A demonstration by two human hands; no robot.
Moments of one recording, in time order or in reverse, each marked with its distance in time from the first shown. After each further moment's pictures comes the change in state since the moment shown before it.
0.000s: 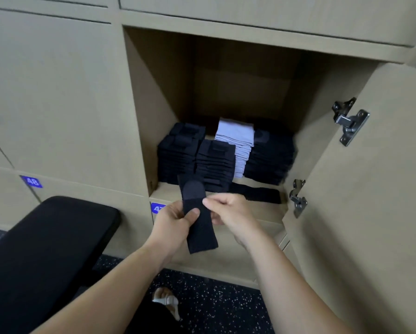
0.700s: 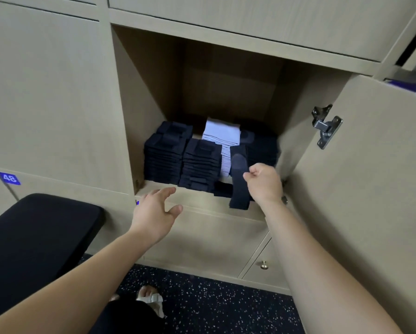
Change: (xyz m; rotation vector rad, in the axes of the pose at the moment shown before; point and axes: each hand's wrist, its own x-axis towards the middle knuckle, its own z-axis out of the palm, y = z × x) left_hand 0.018 0.001 -0.020 0.720 0.102 0.229; right_hand 0.036 -0.015 -0.086 -0.617 0.585 -0.074
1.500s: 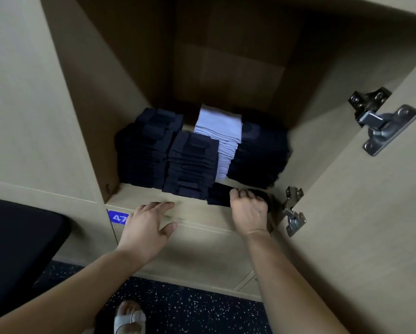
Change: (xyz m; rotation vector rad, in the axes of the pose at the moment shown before) left_hand 0.069 -0.036 0.068 0.225 -0.096 0.108; right_hand 0.040 0.074 0.102 -0.825 0.005 -0.481
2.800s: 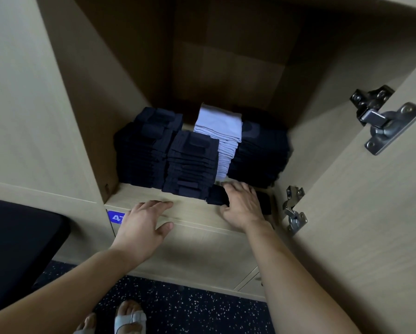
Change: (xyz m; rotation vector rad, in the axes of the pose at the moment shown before) left_hand 0.002 -0.004 -0.008 0.057 -0.010 0.057; right_hand 0.021 0.007 0.003 0.298 -0.273 -0.045
